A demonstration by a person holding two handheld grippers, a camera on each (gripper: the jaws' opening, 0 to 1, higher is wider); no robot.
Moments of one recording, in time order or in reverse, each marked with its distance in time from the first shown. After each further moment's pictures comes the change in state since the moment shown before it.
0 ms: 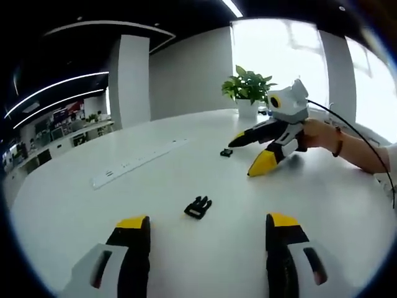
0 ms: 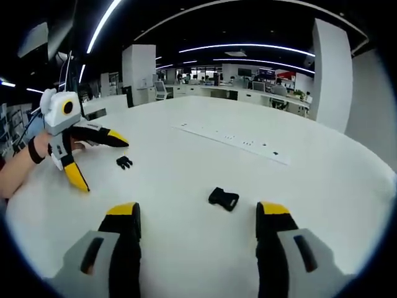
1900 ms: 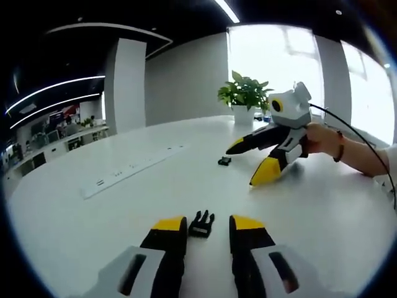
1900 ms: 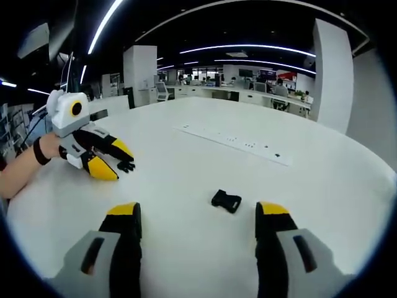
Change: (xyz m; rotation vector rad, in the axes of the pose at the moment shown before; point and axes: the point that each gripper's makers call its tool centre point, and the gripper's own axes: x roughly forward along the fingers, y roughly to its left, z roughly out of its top) left arm 0.015 0.005 0.016 0.009 -0.043 -0.046; right arm 0.000 0.004 0.004 0.002 -0.005 0.010
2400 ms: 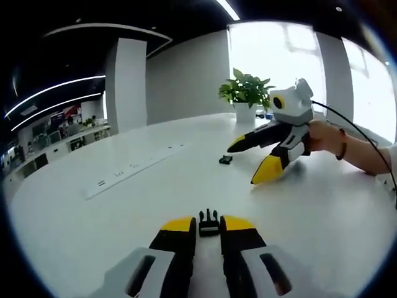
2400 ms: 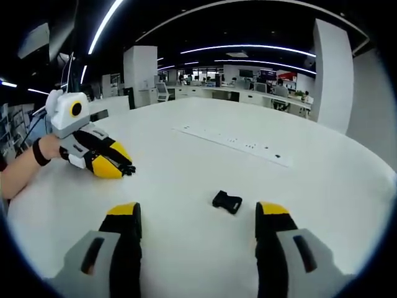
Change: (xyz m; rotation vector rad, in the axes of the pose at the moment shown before) left arm 0.000 -0.006 -0.002 0.017 0.019 0.015; right arm 0.000 0.001 0.002 0.000 -0.004 0.003
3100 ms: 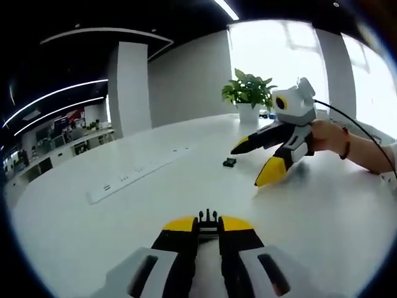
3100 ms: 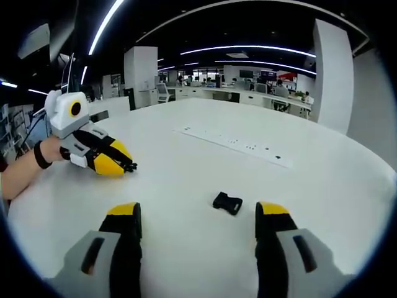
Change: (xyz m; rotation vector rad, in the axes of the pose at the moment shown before) left arm -0.003 -0.002 0.005 -0.018 -0.039 0.040; right arm -0.002 0.004 -0.001 0.003 -0.008 0.003
